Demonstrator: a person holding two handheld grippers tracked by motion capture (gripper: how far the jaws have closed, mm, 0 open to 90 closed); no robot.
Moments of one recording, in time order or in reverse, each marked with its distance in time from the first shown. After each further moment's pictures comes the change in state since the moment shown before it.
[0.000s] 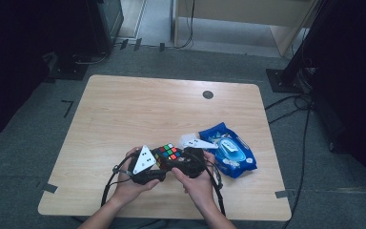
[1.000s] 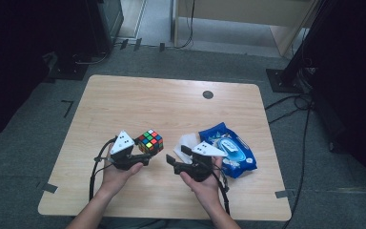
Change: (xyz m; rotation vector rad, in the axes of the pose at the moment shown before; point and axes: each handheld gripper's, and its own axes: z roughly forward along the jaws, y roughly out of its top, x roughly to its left) left arm 0.058 0.005 -0.025 -0.030 0.035 -0.222; right arm -0.016 -0.017 -0.009 -0.127 0.017 -0.147
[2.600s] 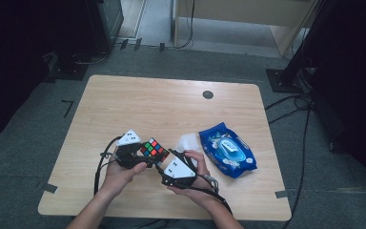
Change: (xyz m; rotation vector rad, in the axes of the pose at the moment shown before) left arm -0.005 0.010 0.008 0.141 -0.133 -0.104; right arm 0.029 -0.025 0.026 0.037 -0.134 -0.645
